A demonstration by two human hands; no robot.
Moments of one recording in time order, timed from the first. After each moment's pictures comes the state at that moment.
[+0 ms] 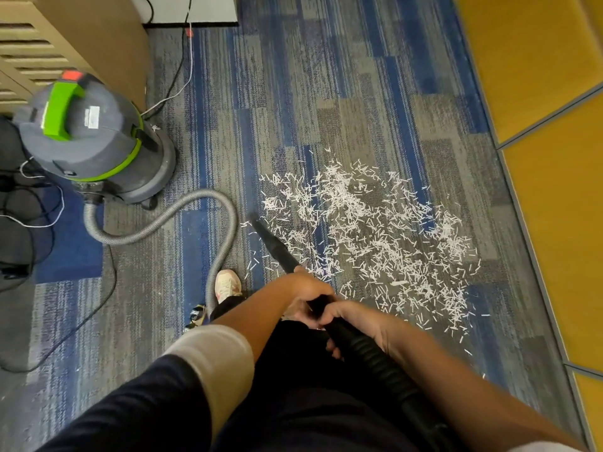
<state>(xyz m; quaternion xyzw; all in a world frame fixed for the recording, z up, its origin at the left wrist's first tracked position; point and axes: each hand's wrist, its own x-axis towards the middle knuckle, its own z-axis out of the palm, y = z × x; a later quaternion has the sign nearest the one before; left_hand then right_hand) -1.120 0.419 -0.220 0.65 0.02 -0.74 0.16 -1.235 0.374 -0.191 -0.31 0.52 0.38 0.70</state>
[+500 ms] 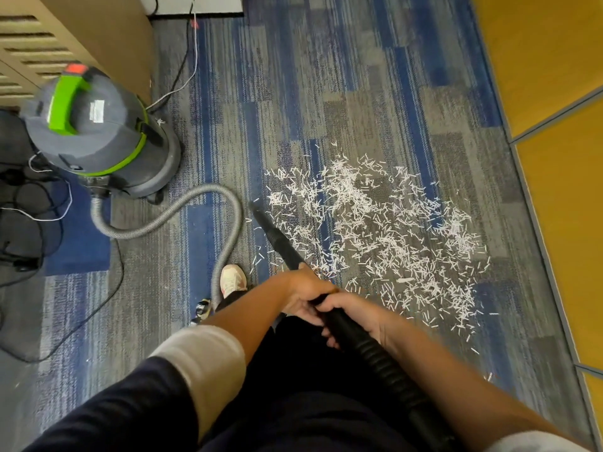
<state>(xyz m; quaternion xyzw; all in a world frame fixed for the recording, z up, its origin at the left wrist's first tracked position) -1.116 0.423 -0.218 0.64 -0.02 -0.75 0.16 -1.224 0.375 -0.202 -0.29 0.53 0.32 0.73</state>
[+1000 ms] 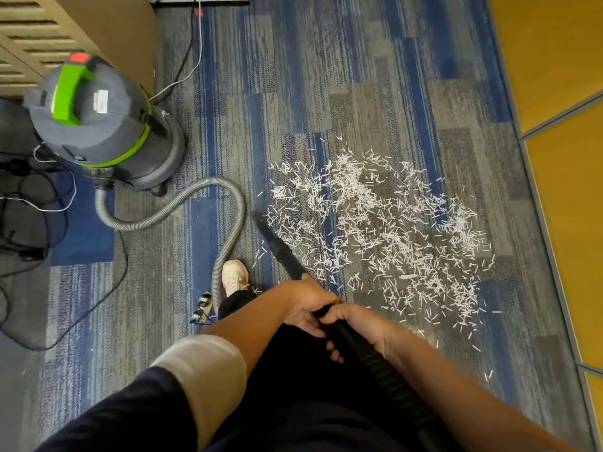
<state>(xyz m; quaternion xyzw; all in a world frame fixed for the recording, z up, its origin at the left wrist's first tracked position) -1.130 0.435 -0.220 0.63 0.00 -0.76 0.13 -1.238 0.389 -0.208 -0.27 0.53 0.36 0.72</state>
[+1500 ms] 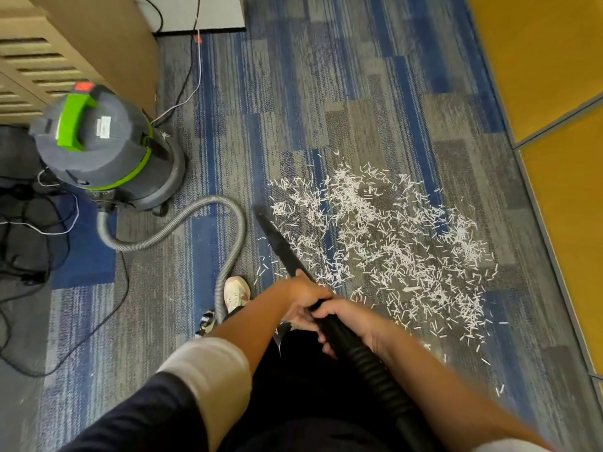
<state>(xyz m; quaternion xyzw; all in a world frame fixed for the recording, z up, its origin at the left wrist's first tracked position) -1.104 0.422 -0.227 0.67 0.00 -0.72 0.18 -1.210 0.374 -0.216 -0.28 0.53 0.32 0.73</state>
